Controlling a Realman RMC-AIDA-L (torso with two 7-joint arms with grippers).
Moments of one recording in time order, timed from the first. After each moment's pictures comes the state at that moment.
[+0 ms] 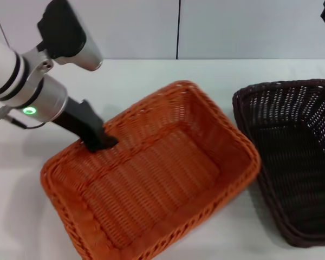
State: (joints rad) left arm -0.72 -2.06 1.20 1.18 2.55 1.50 -2.06; right arm 0.69 2.07 -0.84 -0.17 2.64 1.05 -2.86
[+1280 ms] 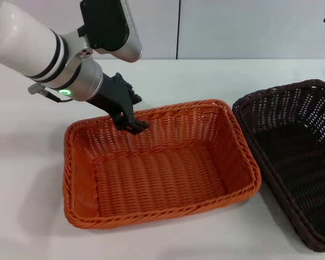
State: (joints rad) left arm -0.78 -2.07 1.34 1.18 2.53 1.34 -2.00; right arm 0.67 2.07 -0.84 -0.17 2.64 1.05 -2.85
